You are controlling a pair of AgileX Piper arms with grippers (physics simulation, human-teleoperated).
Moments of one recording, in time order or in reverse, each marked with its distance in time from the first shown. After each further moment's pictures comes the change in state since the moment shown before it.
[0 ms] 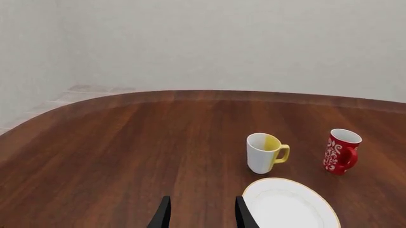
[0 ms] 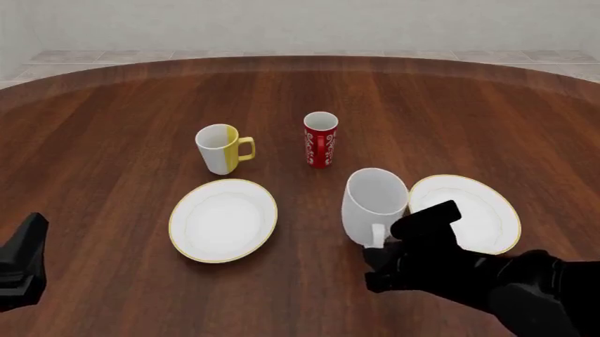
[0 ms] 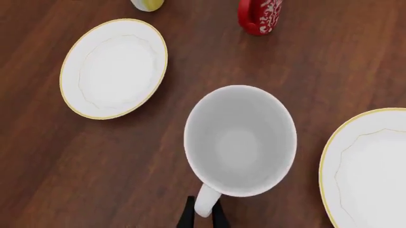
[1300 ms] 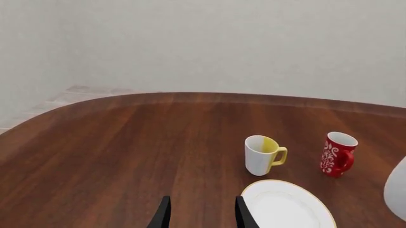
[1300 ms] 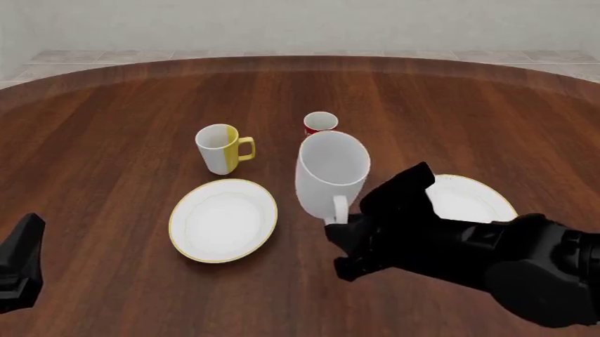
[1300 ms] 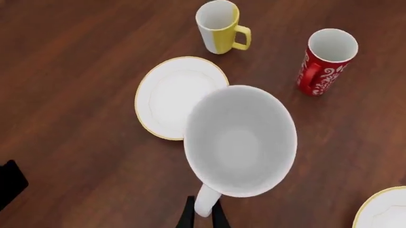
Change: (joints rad) left arm -0.002 -0.042 -0.009 0.039 -0.014; right arm 0.164 -0.114 -0.192 0.191 -0.065
